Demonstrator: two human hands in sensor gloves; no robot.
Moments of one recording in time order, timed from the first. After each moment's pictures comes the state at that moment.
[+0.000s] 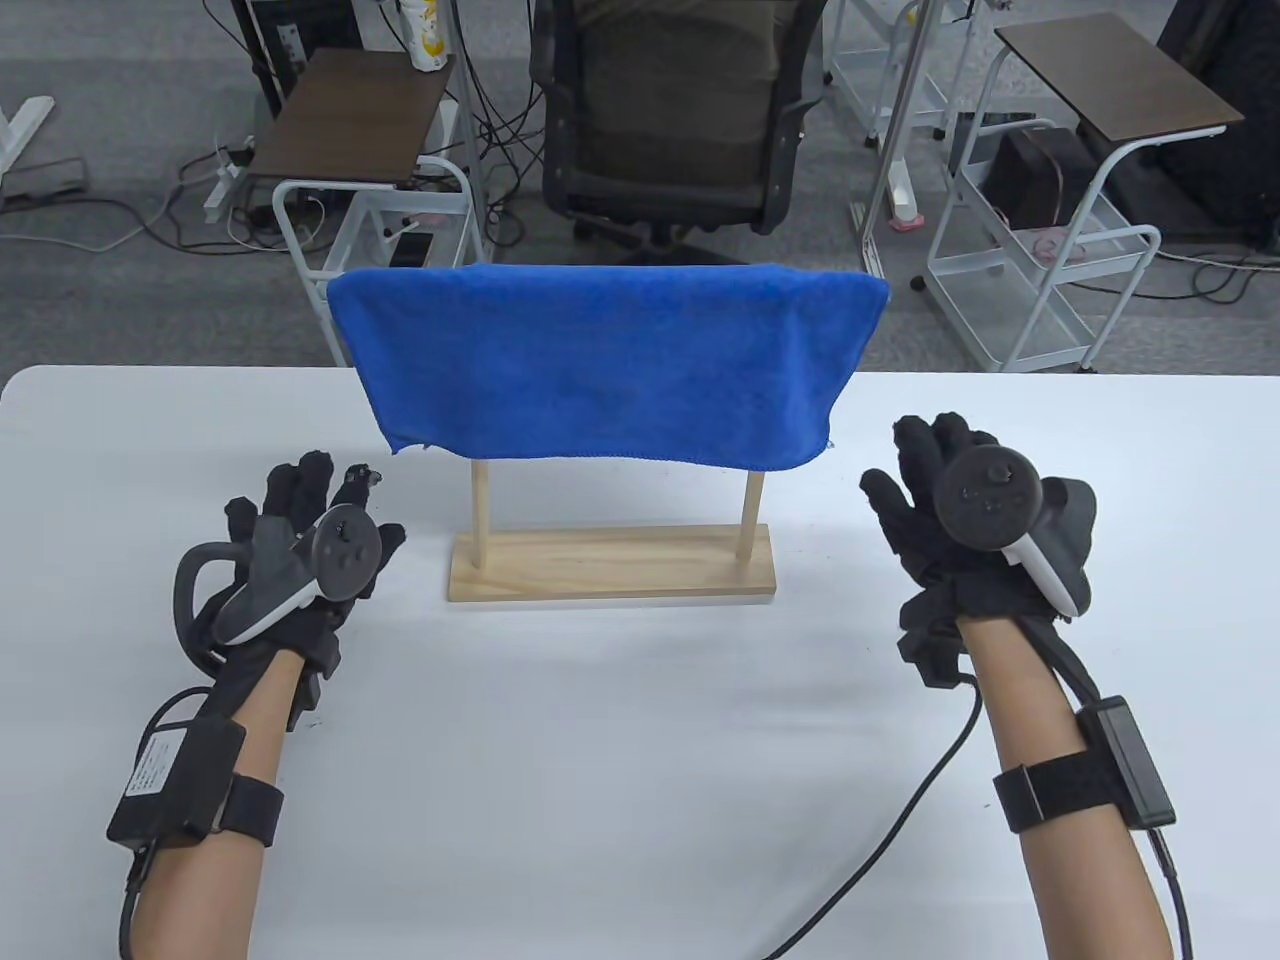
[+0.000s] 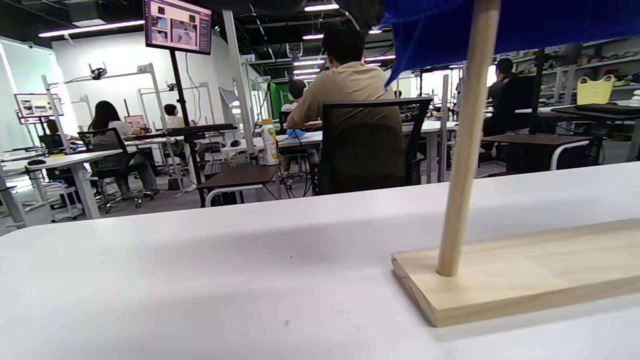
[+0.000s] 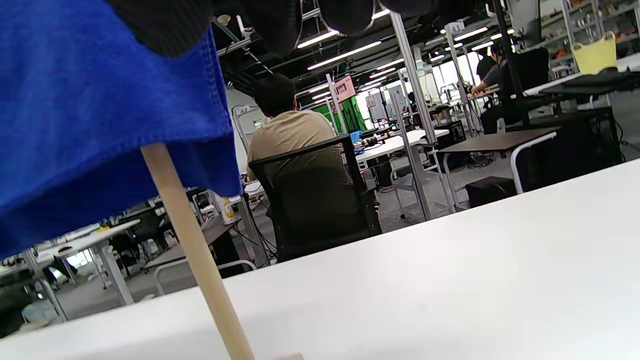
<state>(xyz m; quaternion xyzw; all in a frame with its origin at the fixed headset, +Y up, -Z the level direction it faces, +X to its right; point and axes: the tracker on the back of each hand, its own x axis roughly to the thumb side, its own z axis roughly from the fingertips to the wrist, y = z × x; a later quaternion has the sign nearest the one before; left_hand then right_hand) -0.284 -0.626 -0.345 0.00 -0.03 -0.07 1.00 0.218 -0.580 -0.354 0.02 -0.08 0.98 0.17</state>
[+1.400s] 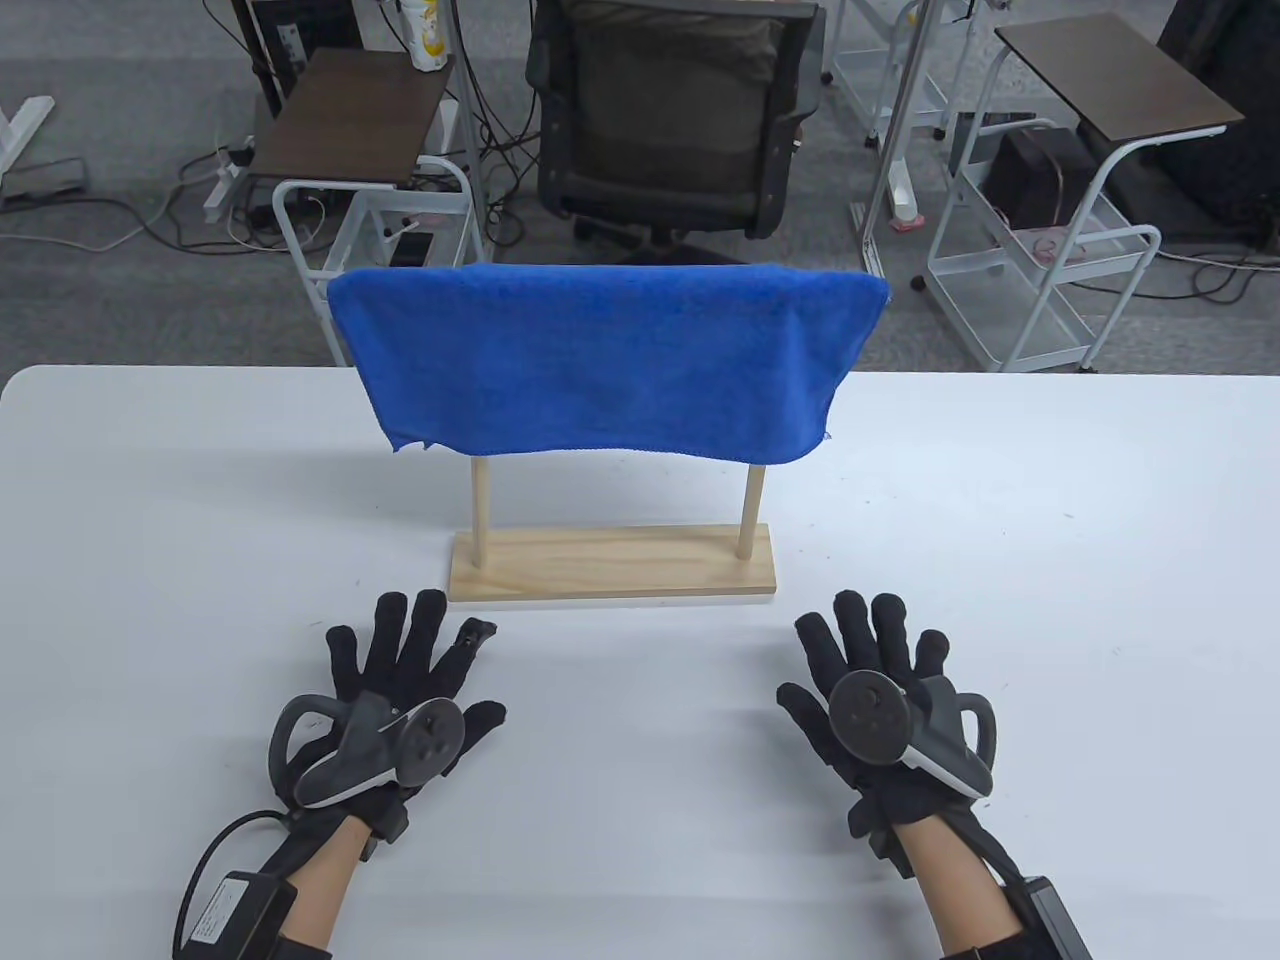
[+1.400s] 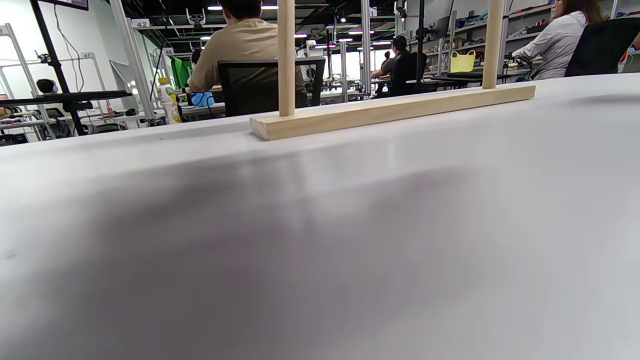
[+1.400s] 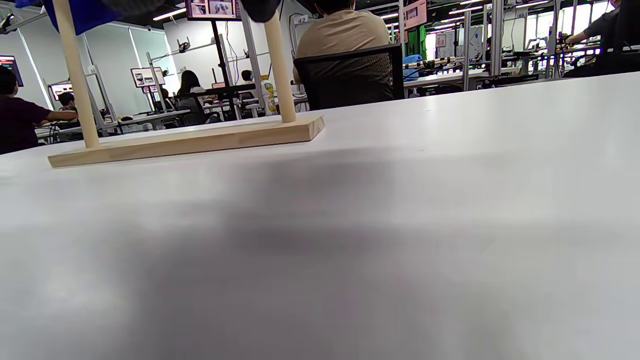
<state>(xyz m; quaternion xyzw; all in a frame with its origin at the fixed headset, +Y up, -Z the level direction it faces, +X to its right) -0.235 -0.736 -0.269 -0.04 -0.16 -0.07 0.98 0.178 -0.719 -0.275 0.12 0.01 0.99 0.10</state>
